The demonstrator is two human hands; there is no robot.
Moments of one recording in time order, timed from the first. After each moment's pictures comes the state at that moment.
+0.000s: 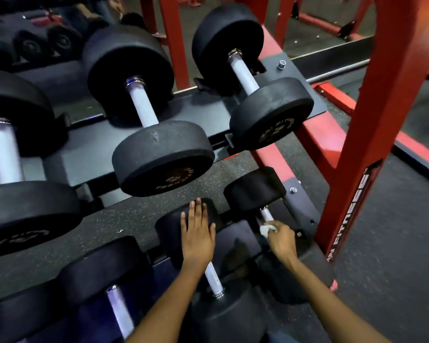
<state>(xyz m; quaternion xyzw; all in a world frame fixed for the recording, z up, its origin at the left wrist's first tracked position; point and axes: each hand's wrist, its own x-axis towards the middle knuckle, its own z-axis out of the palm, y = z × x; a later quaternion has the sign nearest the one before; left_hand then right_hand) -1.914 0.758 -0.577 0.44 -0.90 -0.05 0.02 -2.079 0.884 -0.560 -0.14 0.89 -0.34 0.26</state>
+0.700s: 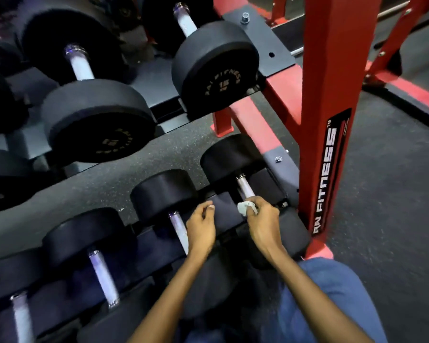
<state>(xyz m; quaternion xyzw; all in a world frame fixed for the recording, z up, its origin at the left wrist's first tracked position) -1.966 0.874 -0.546 0.58 -0.62 -0.47 0.23 -2.073 0.949 -0.542 -0.22 0.83 -0.45 0.22</state>
